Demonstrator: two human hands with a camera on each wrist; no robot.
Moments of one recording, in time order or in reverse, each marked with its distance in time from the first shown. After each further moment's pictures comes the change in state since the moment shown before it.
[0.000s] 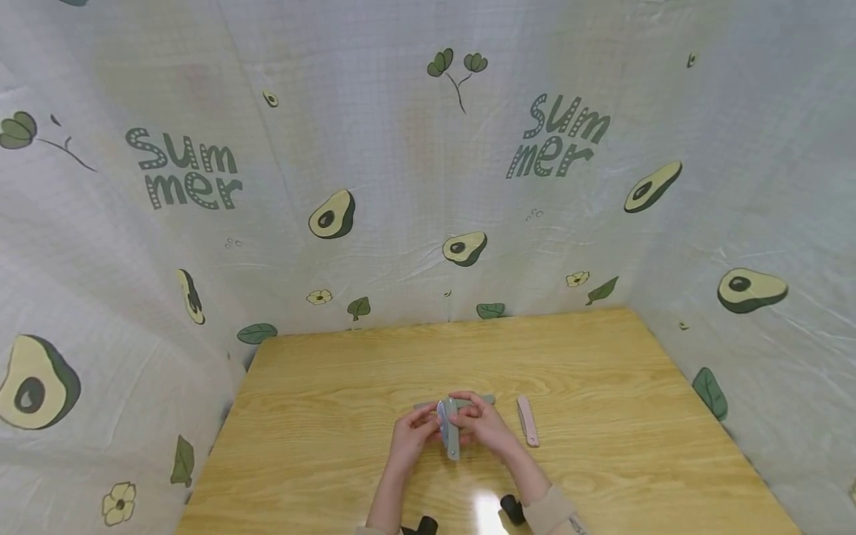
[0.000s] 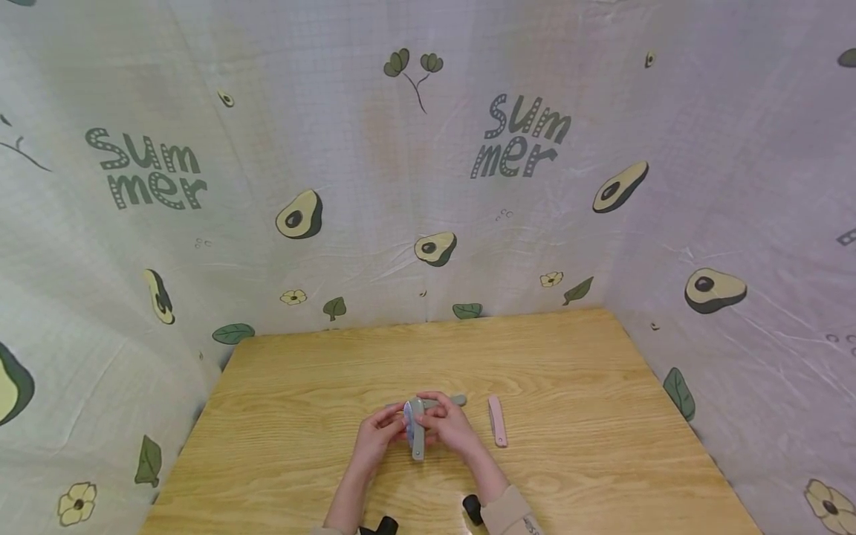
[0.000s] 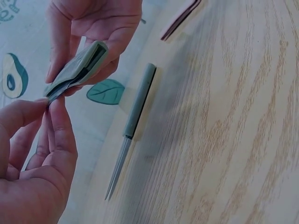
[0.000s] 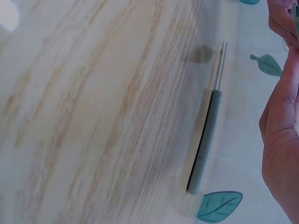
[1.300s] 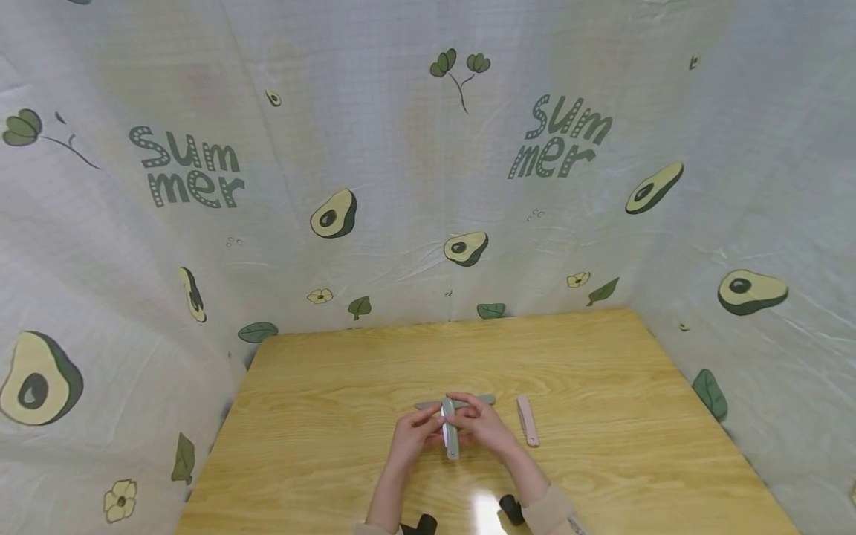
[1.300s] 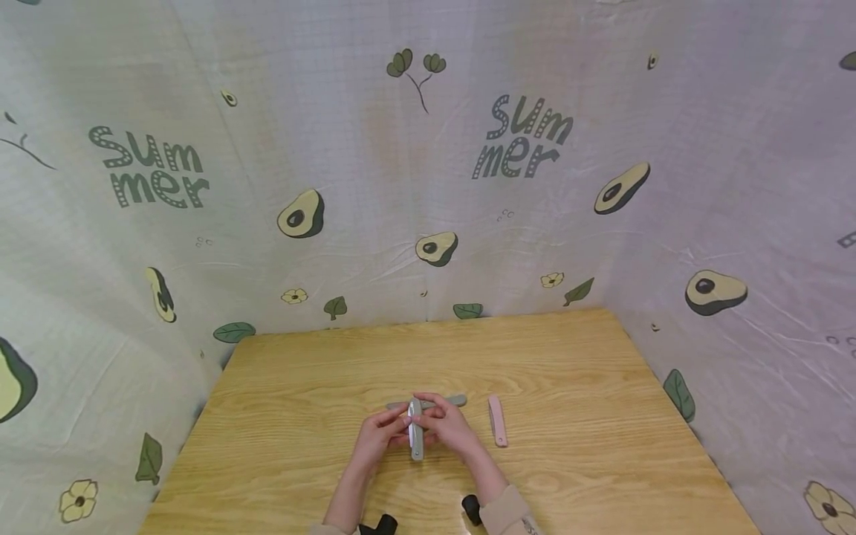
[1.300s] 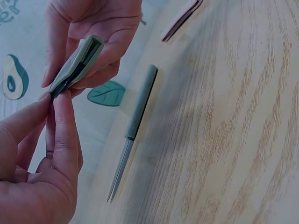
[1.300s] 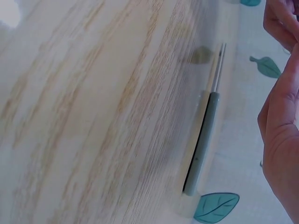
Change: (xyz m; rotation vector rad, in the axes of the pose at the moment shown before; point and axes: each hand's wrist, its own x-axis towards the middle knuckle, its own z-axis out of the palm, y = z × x) left_hand -0.001 0.002 -0.003 0.047 -0.066 -0.038; right_hand -0.003 -0.004 0.002 -0.032 -0.057 -0.018
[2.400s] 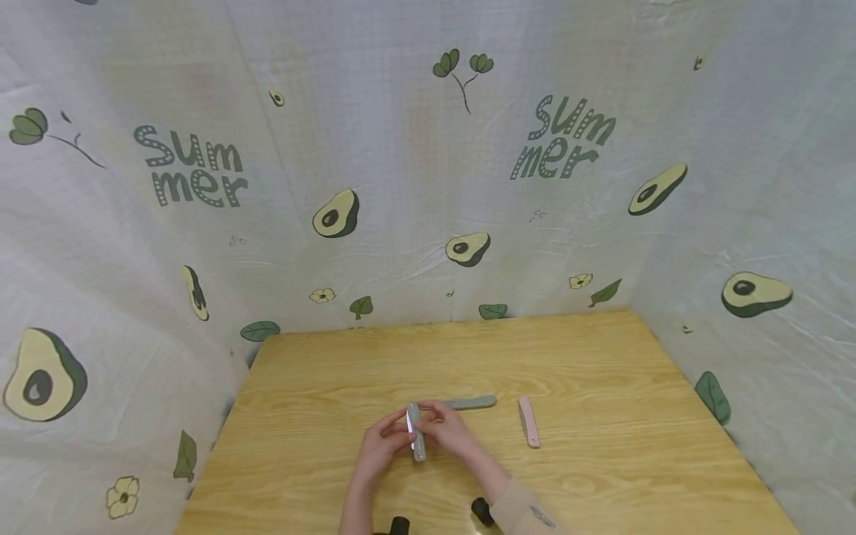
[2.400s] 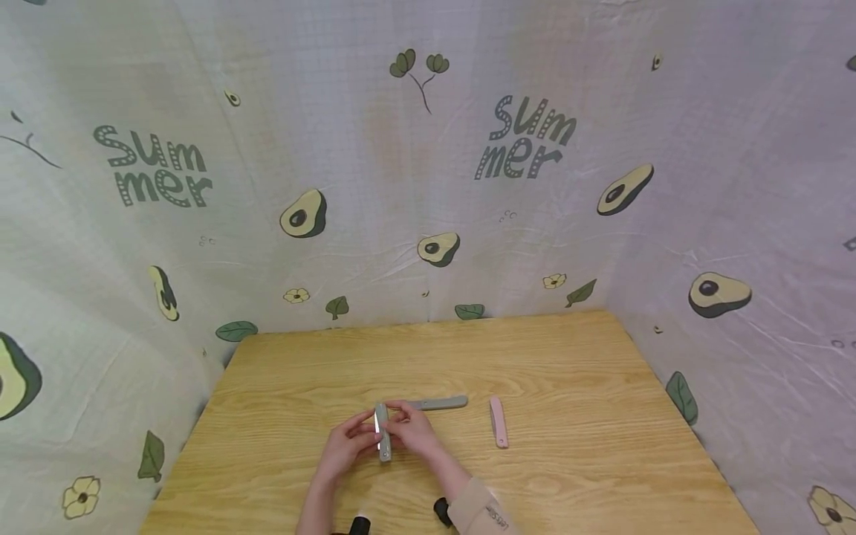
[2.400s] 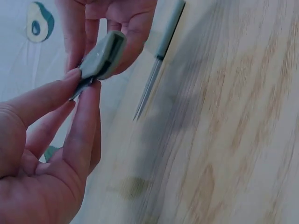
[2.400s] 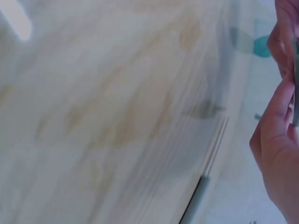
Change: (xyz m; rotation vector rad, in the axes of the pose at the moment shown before) left_hand -0.022 0.002 -0.051 0.069 0.069 0.003; right_hand 0.030 0.014 0.058 -0.008 0.055 0.016
